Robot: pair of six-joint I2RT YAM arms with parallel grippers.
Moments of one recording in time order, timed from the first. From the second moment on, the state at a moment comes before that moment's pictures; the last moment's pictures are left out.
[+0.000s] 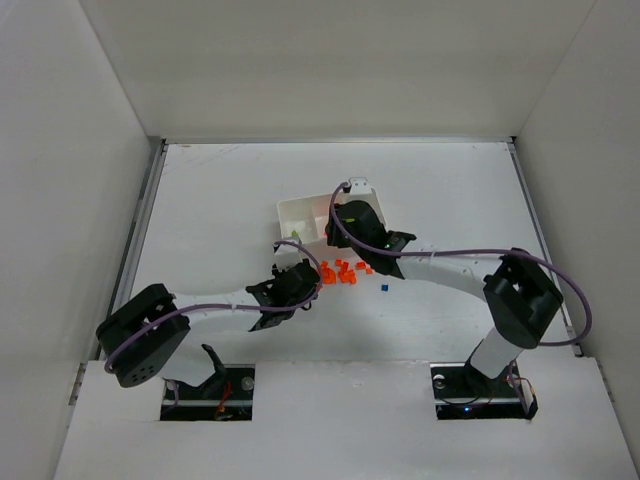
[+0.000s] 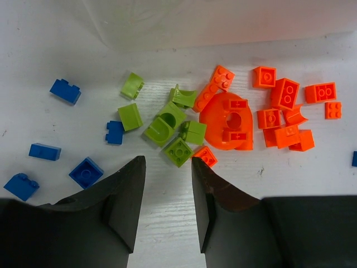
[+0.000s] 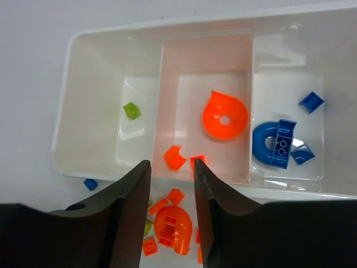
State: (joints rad) left arm -0.94 1.36 0.49 0.07 -0.54 -0.85; right arm 0.84 1.65 1.07 0.07 0.39 0.50
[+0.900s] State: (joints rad) left arm -0.96 1.49 0.55 0.12 -0.59 -0.85; right arm 0.91 1.36 0.69 0.14 0.39 0.59
